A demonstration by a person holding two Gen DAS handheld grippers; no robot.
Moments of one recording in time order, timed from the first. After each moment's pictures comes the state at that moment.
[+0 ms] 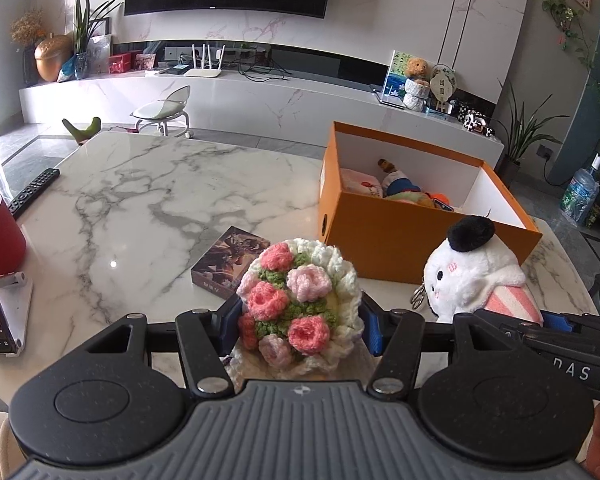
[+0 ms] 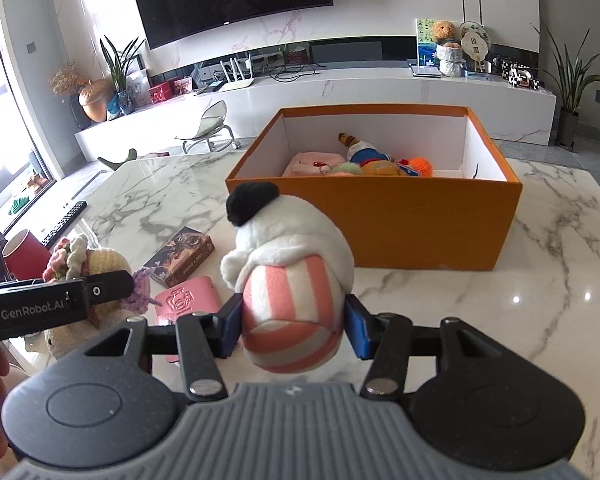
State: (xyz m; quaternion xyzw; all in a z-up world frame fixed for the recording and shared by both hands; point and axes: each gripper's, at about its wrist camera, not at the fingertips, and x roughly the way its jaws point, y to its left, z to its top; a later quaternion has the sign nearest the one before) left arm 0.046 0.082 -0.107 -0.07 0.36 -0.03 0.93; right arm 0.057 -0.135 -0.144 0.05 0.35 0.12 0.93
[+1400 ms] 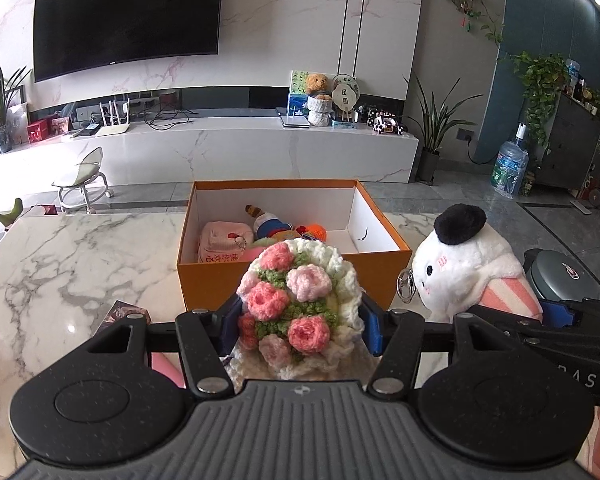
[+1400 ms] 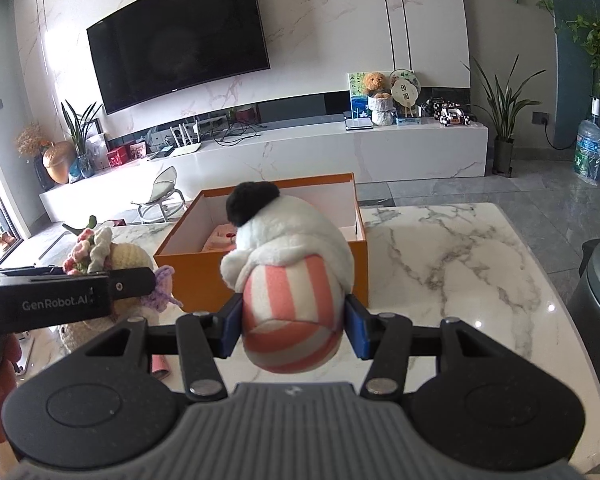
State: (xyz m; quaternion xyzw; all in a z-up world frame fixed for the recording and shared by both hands) left arm 0.047 -0.029 -0.052 0.00 0.31 -0.14 0.94; right arm -0.004 -0.241 -0.077 0.07 0.28 0.05 0.96
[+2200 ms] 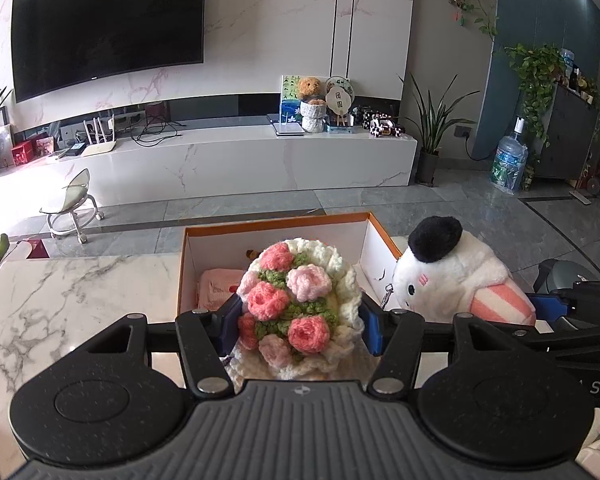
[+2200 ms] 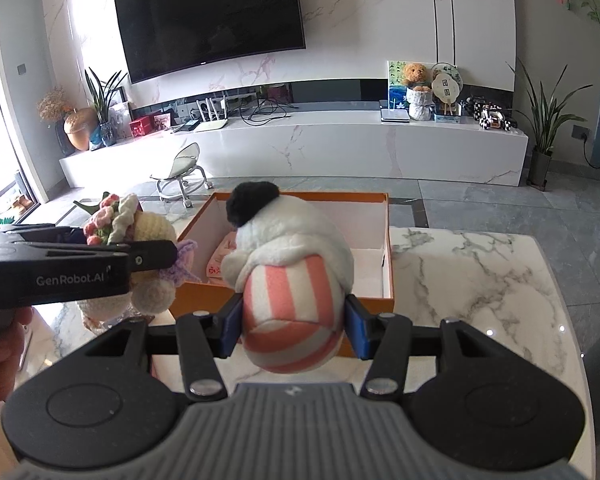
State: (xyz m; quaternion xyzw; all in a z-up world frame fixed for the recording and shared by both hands) left arm 0.128 -0.036 -0.036 0.03 0.31 -0.15 0.94; right arm 0.096 -0.240 -0.055 0.03 0.32 0.11 0.94
